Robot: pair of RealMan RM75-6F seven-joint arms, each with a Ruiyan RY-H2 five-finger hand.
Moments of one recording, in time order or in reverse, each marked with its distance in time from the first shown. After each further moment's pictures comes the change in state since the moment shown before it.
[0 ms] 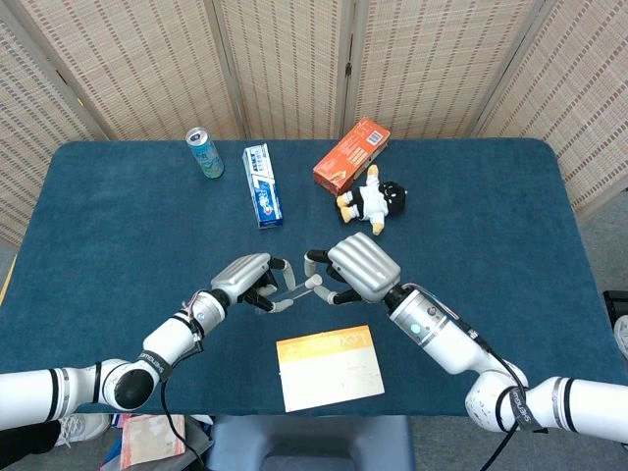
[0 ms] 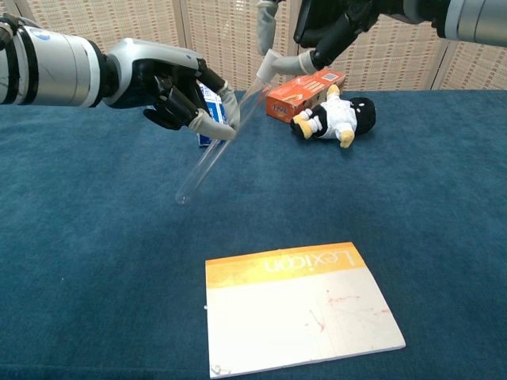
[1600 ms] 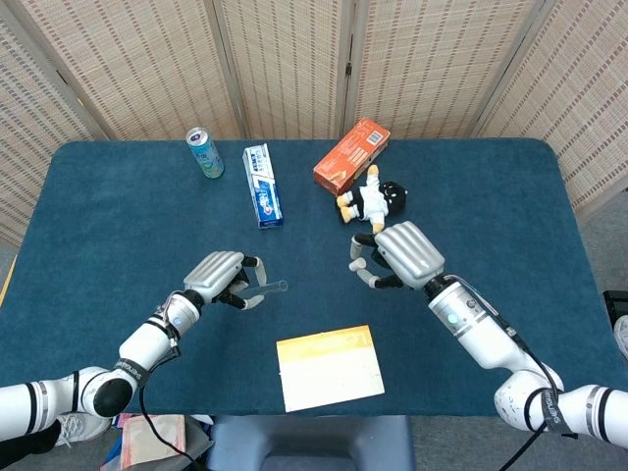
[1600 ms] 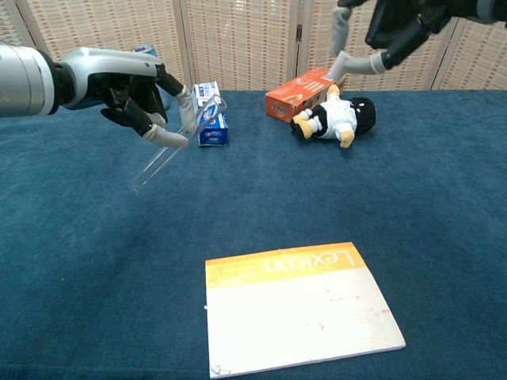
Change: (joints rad) left arm 0.139 0.014 -0.005 0.025 0.152 0.036 0.111; right arm -0.108 0.077 0.021 0.032 0.005 -0.012 0.014
